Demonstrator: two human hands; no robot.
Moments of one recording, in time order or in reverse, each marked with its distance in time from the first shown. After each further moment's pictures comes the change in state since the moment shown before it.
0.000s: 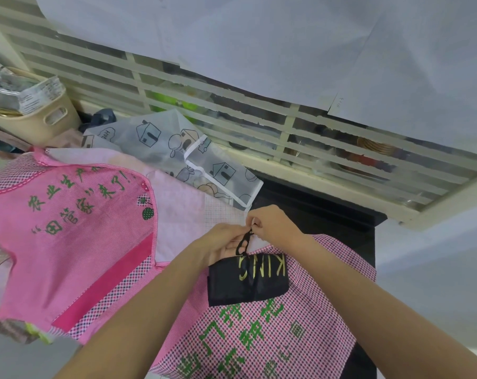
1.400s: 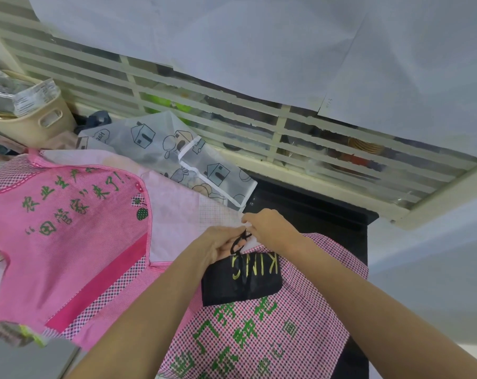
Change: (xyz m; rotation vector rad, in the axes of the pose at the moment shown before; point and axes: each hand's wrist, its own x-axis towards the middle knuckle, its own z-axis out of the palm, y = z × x) left_hand 0.012 -0.006 0.009 -0.081 0.165 -0.054; right_hand -0.014 -0.002 -0.005 -0.262 -0.072 -0.084
